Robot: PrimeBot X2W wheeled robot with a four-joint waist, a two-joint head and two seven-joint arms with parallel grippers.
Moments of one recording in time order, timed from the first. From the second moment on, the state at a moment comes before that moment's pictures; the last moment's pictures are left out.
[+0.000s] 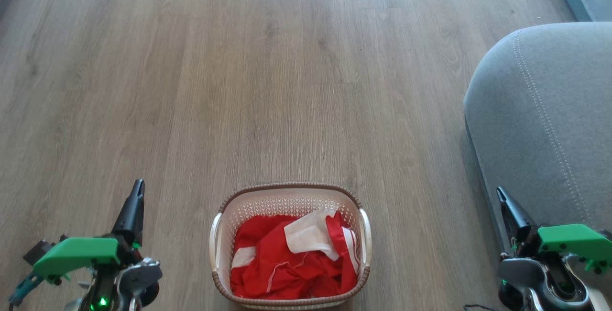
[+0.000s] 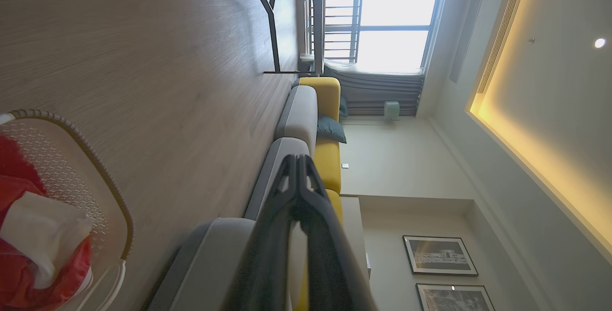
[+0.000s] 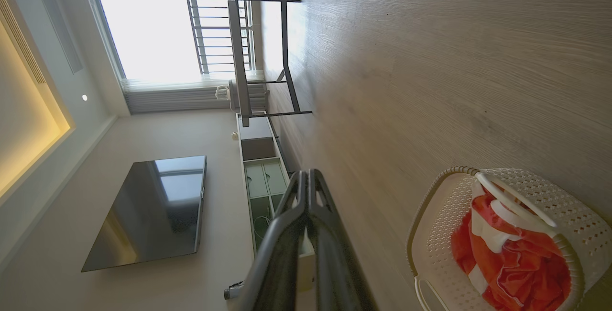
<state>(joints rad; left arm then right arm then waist) -0.05 0.05 0.08 0.28 -1.60 -0.13 0.11 -0.07 -0.04 -0.13 0.29 1.60 0.12 0.11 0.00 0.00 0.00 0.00</state>
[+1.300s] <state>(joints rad) -0.05 0.05 0.08 0.28 -1.60 -0.13 0.11 -0.07 -0.04 -0.13 0.29 1.60 0.12 0.11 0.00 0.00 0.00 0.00</state>
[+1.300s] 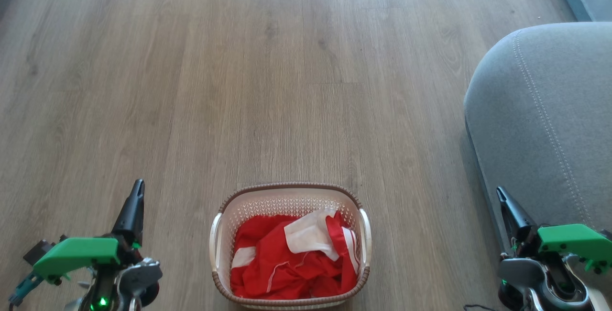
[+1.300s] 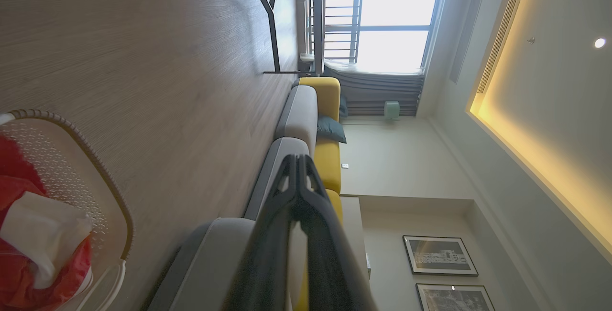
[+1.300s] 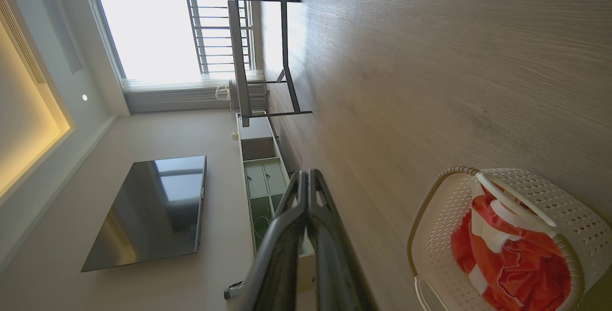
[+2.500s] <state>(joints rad) -0.03 0.04 0.05 0.37 -1.52 -0.13 0.04 -0.06 -0.06 -0.05 0.37 1.55 0.12 0.05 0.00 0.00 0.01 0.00</state>
